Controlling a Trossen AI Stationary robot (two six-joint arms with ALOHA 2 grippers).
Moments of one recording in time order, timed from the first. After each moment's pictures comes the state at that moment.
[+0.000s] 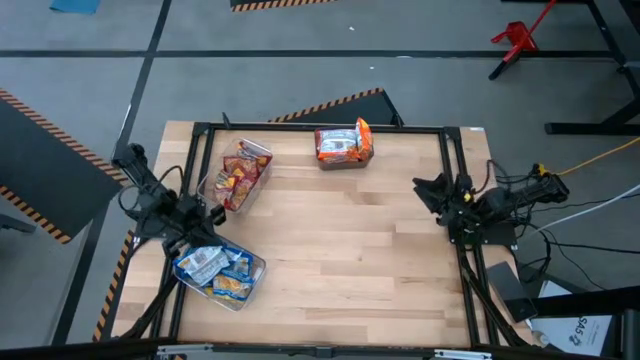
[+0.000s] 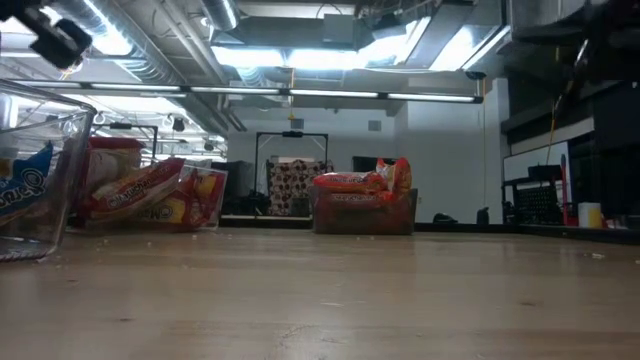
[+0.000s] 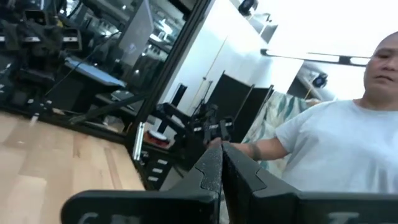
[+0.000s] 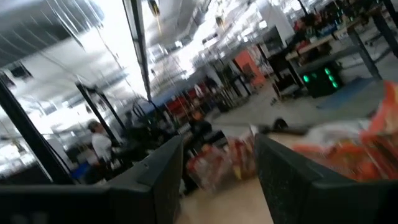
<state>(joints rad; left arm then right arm) -0.79 0.00 0.04 0.30 -0.32 -0.42 0.37 0.05 0.01 0.39 0.68 0.37</state>
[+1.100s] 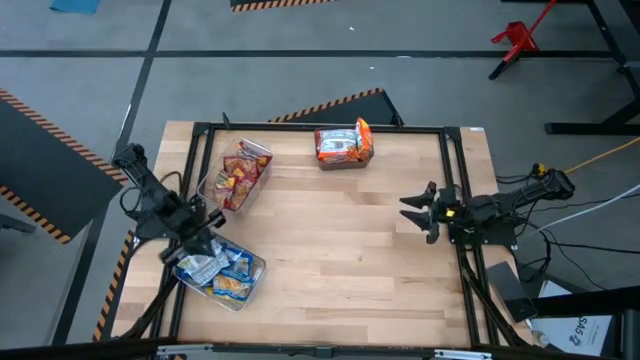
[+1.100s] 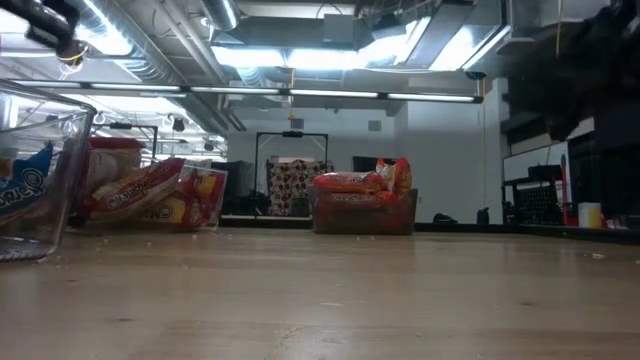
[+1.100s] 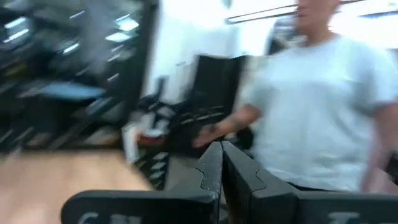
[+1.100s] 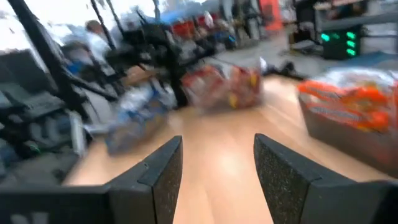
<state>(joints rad) -0.79 0.00 0.01 0.29 -0.18 -0.18 0.37 0.16 0.01 0.15 0.51 0.31</state>
